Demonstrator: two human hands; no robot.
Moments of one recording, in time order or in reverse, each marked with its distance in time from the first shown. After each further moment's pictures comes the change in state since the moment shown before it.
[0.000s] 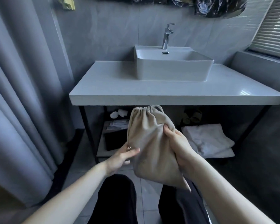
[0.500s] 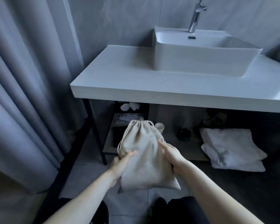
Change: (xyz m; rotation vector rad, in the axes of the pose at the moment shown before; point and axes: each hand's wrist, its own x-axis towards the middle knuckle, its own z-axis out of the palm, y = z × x) left_hand 0.083 -0.071 -0.039 -0.212 0.595 -0.270; right_hand 0.151 0.102 0.008 -0.271 -0.082 0.400
